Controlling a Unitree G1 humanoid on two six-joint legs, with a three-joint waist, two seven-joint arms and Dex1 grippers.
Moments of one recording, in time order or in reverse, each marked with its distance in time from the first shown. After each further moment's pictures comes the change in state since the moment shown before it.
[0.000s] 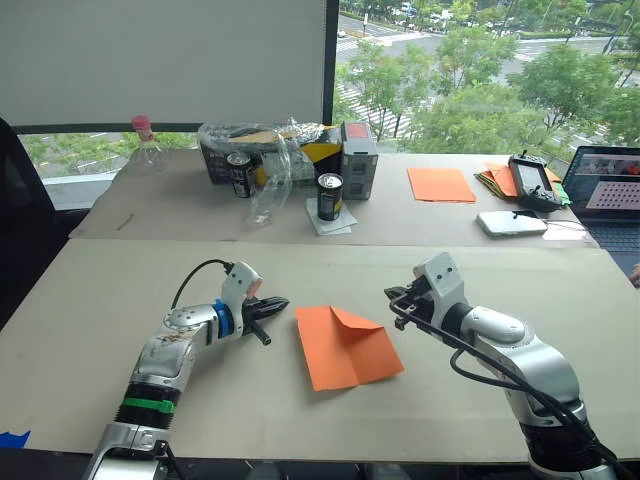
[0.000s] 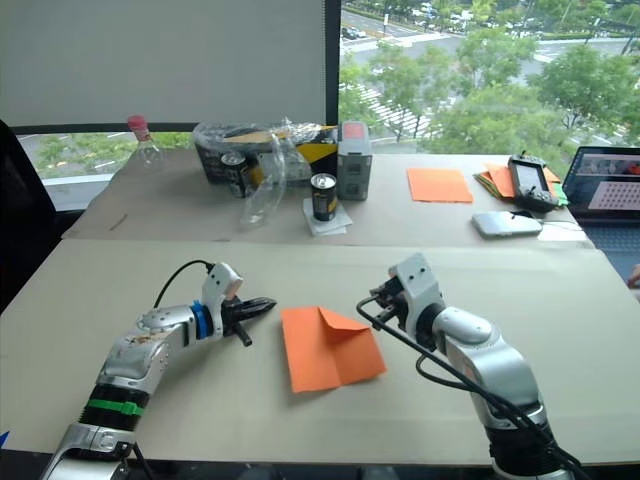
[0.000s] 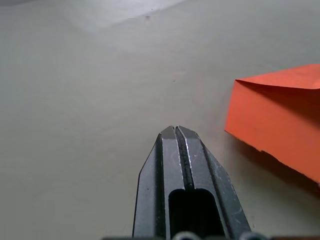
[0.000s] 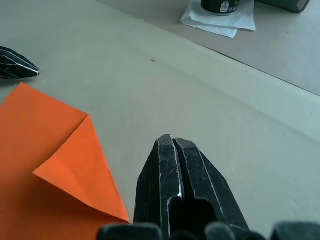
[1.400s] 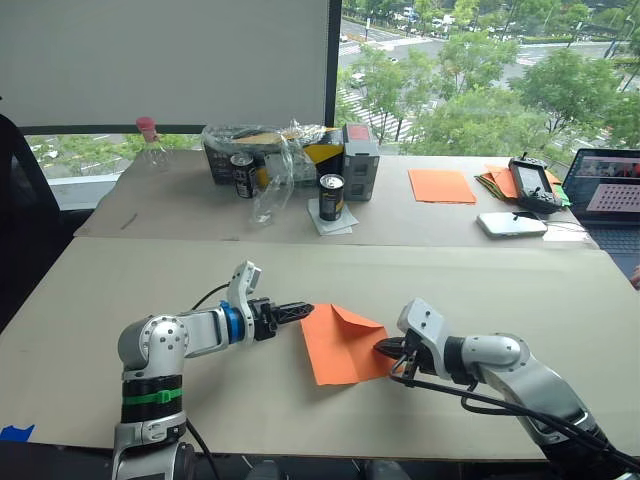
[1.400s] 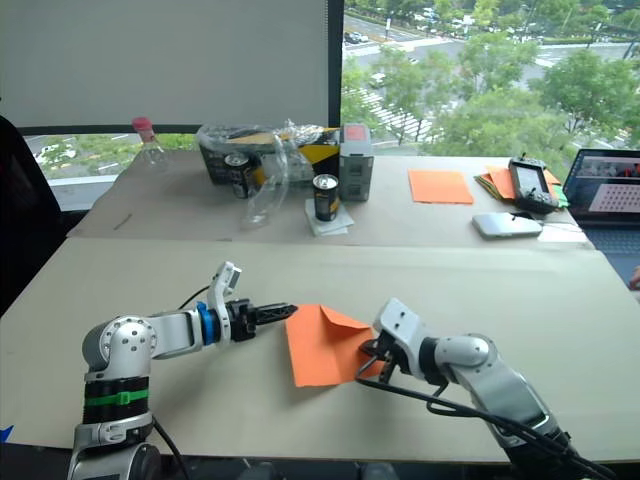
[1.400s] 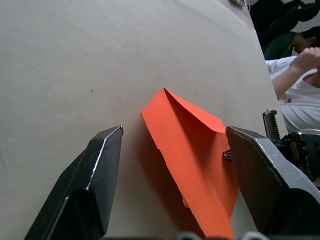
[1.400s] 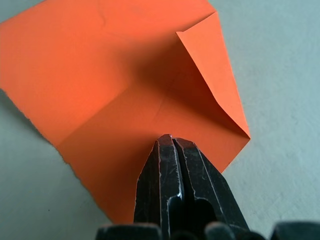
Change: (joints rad) left arm -0.097 -0.220 0.301 -0.165 -0.488 0.856 0.477; right arm 0.094 -0.174 0.192 0.086 -0.074 -0.227 0.287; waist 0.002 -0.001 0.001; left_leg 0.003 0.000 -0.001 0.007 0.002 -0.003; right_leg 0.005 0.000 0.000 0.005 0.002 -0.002
